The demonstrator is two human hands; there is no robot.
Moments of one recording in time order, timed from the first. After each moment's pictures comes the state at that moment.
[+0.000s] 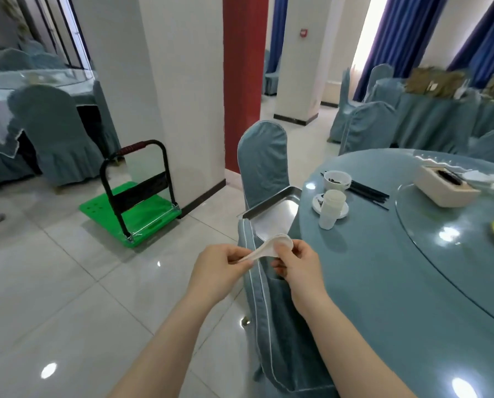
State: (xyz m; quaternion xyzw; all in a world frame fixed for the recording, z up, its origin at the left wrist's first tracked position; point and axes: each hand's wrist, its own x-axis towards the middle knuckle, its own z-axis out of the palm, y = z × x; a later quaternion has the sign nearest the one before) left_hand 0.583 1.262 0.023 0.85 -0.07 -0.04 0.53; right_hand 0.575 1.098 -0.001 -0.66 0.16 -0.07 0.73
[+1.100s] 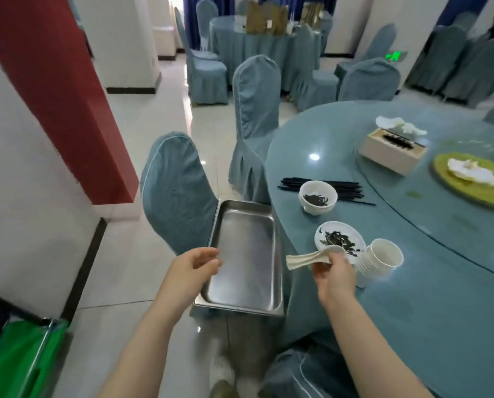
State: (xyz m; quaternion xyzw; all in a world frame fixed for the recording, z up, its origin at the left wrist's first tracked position) left_hand 1.188 1.241 -0.030 0.76 -0.20 -0.32 0.53; right_hand 1.028 1.027 -0.079 -0.24 0.52 -0.42 0.71
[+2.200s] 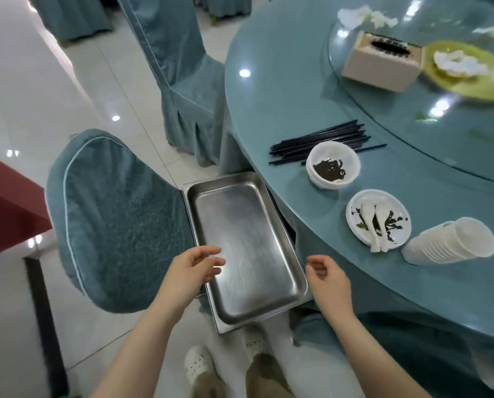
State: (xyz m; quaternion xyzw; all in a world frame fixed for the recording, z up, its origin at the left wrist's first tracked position) left_hand 1.410 1.079 -0.114 0.71 -0.24 -0.53 0.40; right_hand 1.151 1.009 -0.187 -0.56 0.67 -0.25 0.41
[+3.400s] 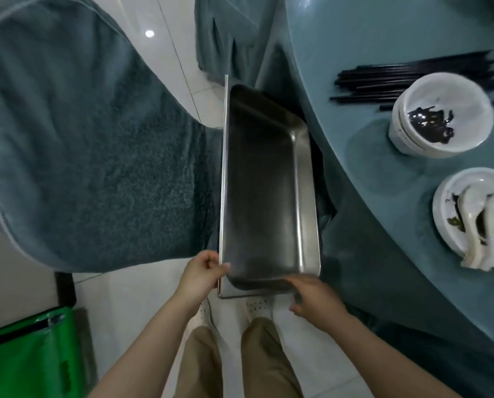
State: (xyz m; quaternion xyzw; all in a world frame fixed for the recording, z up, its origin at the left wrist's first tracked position) left_hand 1.389 1.113 -0.312 0.78 -0.09 -0.53 0.31; right_hand 1.144 1.021 -0.362 -0.79 0.41 0.24 0.38
